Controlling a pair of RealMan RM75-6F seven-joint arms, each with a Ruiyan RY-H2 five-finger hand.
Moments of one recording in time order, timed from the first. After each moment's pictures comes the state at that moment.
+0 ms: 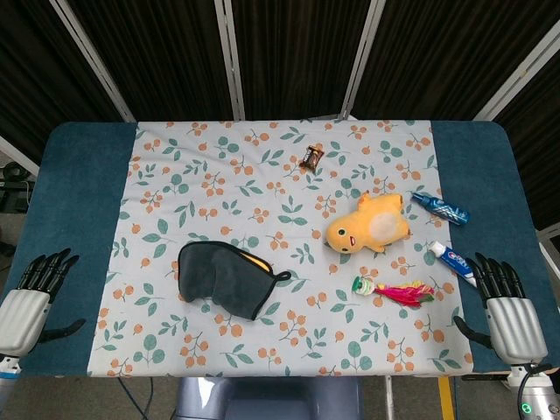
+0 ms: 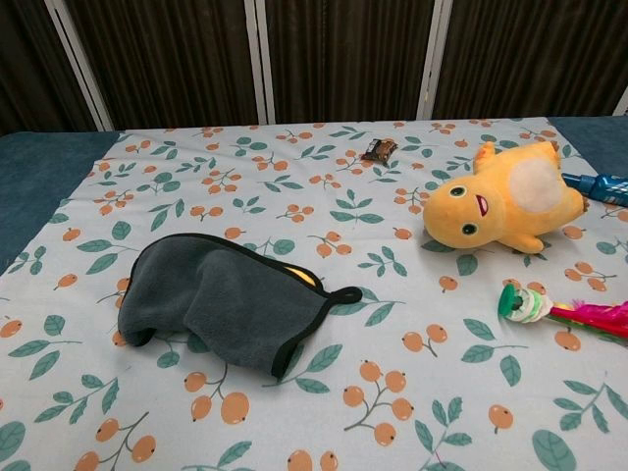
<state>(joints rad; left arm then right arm) -0.10 -1.10 0.05 -1.64 1.63 1.47 -0.05 0.05 -1.10 0.04 -1.74 -1.56 1.50 -0.11</state>
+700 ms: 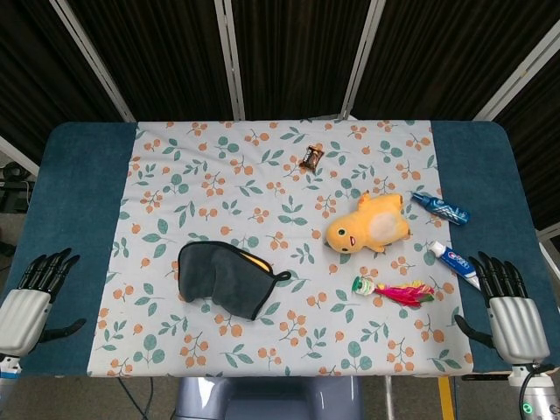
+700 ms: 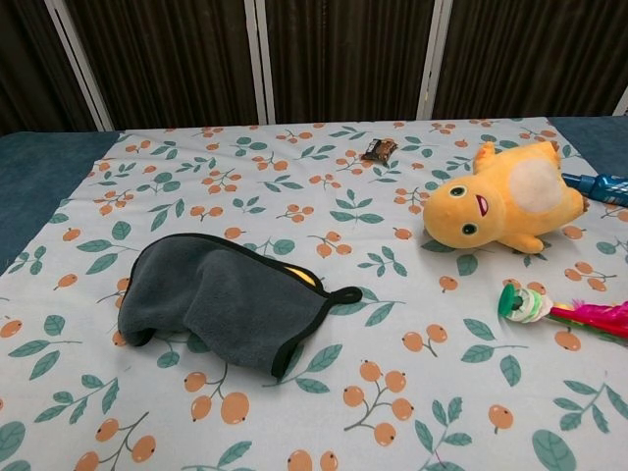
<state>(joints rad) -0.10 -1.10 0.05 -1.64 1.63 1.47 -0.05 0.05 -1.10 0.04 -1.76 -1.55 1.51 -0.10</state>
